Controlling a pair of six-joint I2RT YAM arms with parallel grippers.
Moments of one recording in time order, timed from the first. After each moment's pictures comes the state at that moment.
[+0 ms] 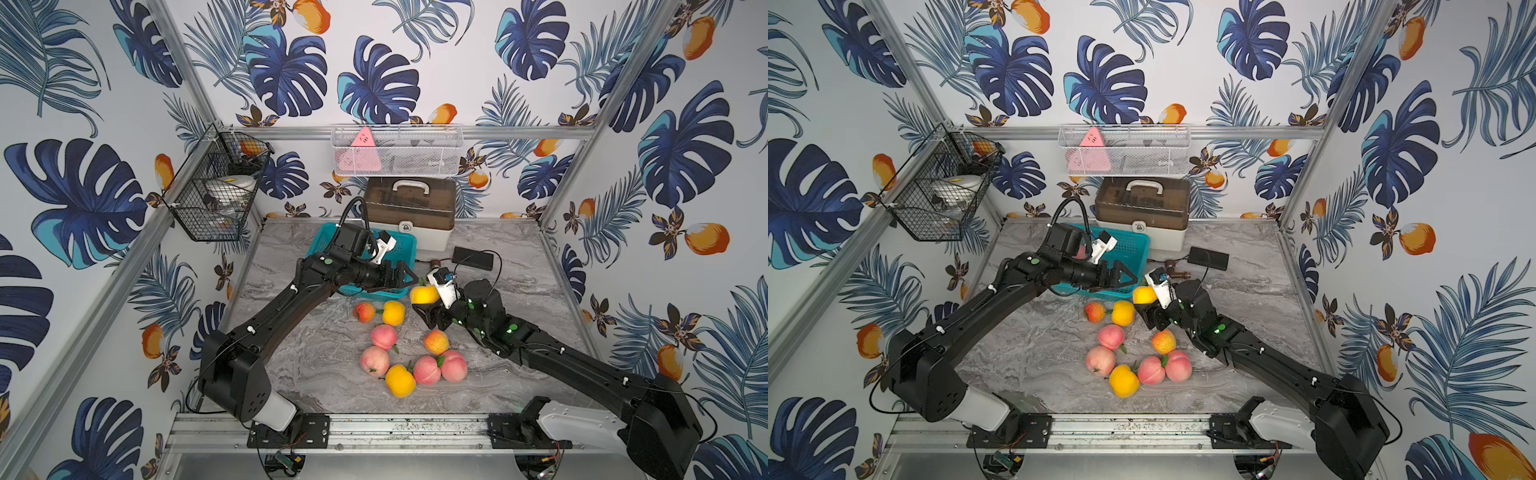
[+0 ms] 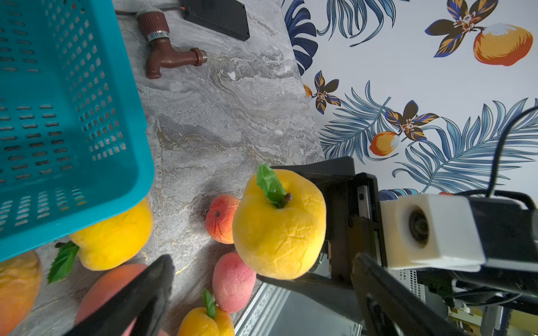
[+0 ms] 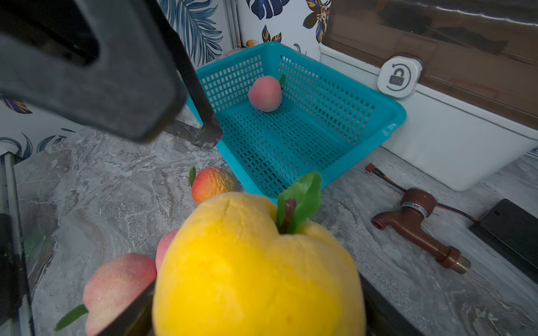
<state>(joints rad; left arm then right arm) -0.42 1.52 1.35 -0.62 0.69 -0.50 0.73 1.17 0.72 0.03 -0.09 0.02</state>
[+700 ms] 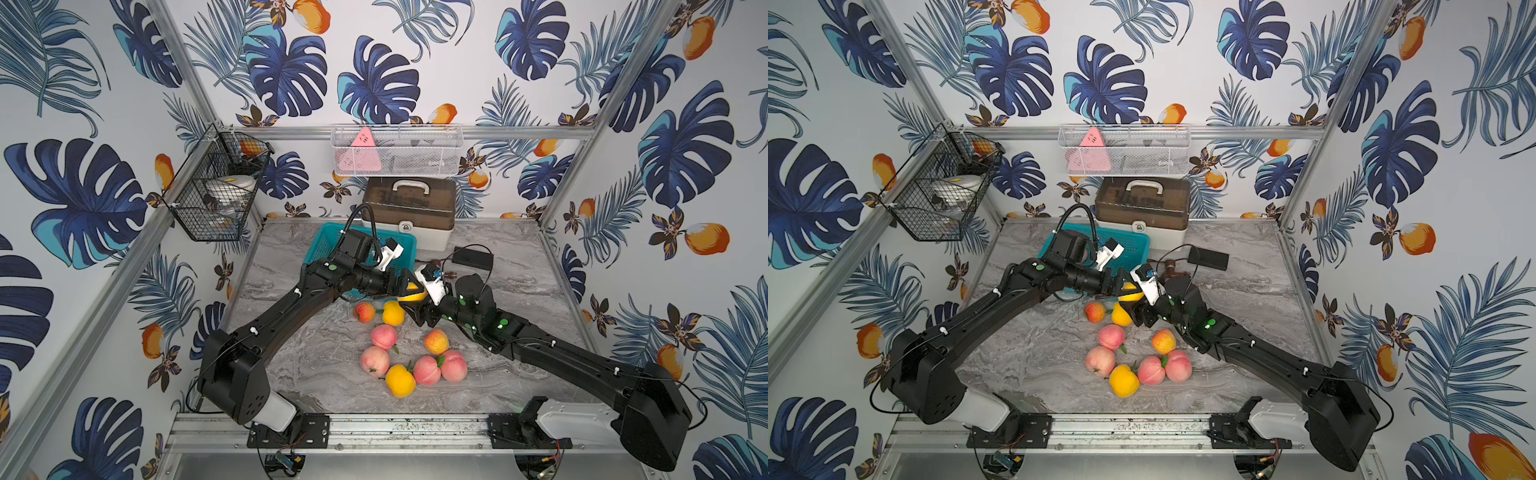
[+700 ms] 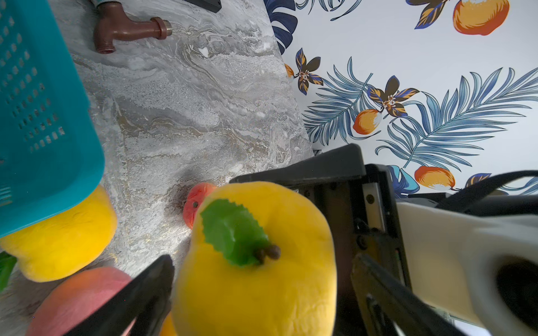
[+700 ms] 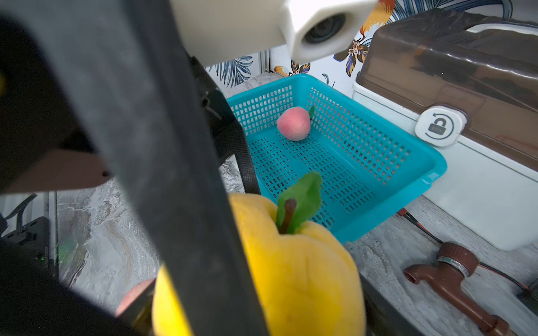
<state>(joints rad) -0.46 1.51 1.29 -0.55 0.78 -0.50 0.78 1.24 0.79 0.09 -0.12 0.01</state>
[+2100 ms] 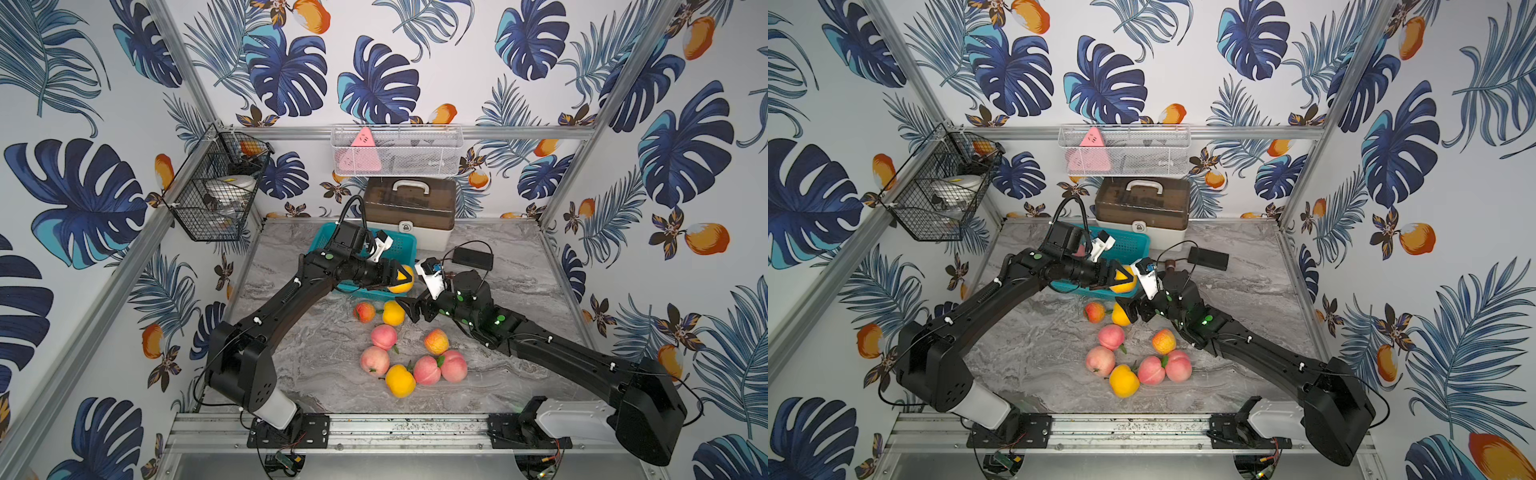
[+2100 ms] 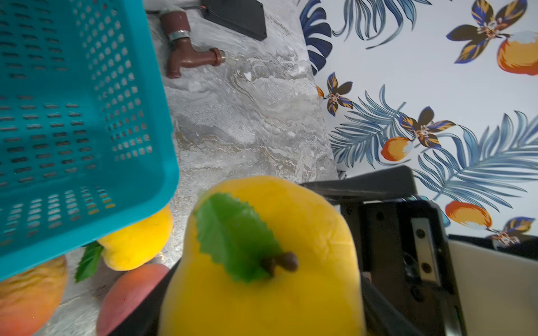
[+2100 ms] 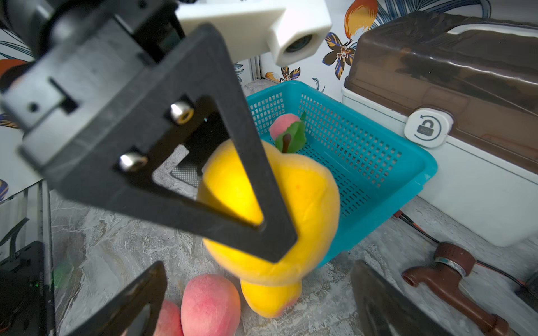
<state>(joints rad) -0.38 1.58 1.40 -0.67 0.66 -0.46 0.78 1.26 0.84 0.08 -0.08 0.06</state>
